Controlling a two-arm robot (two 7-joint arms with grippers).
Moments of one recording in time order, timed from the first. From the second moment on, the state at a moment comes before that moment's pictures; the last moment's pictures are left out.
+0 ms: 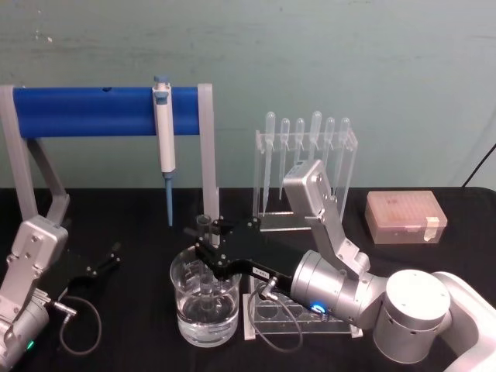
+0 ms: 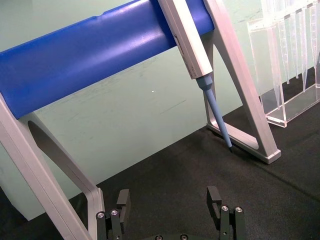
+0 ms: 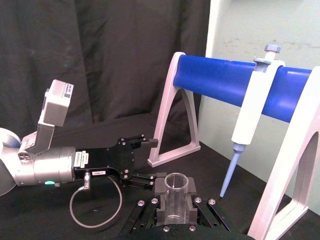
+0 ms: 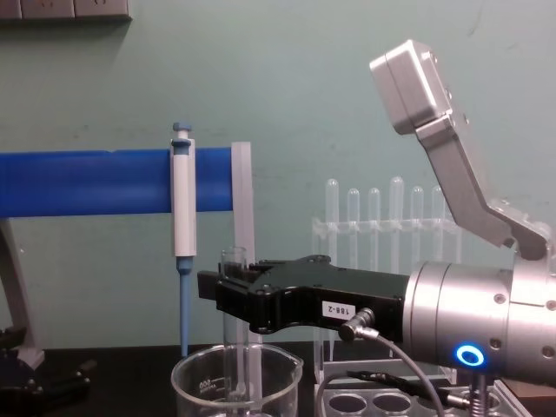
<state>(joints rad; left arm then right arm) -0.20 0.60 0.45 -1.41 -0.25 -0.12 0.03 0.41 0.30 -0.58 -1.45 0.38 0.05 0.50</state>
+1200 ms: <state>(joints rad) -0.20 0.60 0.45 -1.41 -0.25 -0.12 0.03 0.41 0.30 -0.58 -1.45 0.38 0.05 0.50</state>
